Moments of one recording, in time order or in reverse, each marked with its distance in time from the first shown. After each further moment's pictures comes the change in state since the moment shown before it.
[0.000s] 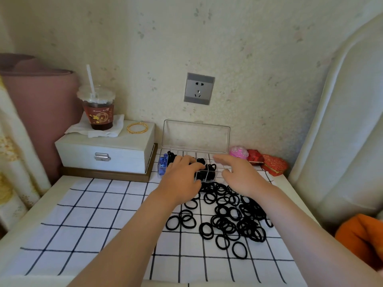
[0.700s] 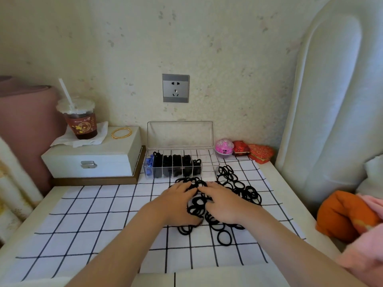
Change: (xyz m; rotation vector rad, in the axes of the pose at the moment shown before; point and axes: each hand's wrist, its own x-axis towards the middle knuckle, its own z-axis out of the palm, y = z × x) left_hand -0.034 0.026 0.022 0.137 -0.562 0.018; right_hand -0.054 0.025 0.040 -0.116 -0.326 0.107
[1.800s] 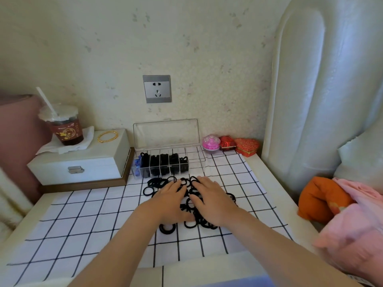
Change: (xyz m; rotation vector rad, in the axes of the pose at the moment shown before) left_hand 0.001 0.024 -0.001 0.055 -0.110 -0.117; right_hand -0.004 0.025 0.031 -0.072 0.288 -0.099
